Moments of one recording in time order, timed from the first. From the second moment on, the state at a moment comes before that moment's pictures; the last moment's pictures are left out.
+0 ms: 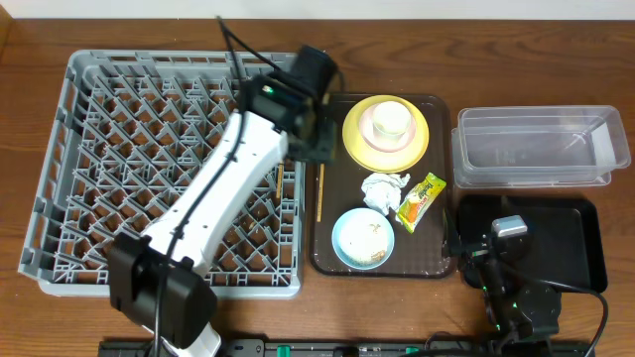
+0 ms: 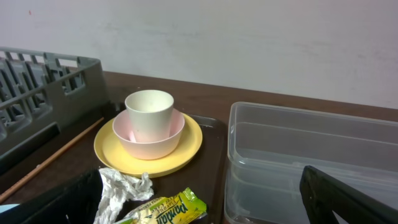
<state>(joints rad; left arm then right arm) -0.51 1.79 1.68 -1.18 0.04 -0.37 0.10 0.01 0.01 -0.06 -0.11 -0.03</state>
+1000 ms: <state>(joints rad) -0.65 1.79 1.40 -0.73 -0.14 -0.38 0.10 0.01 0.01 -0.06 -0.11 -0.03</state>
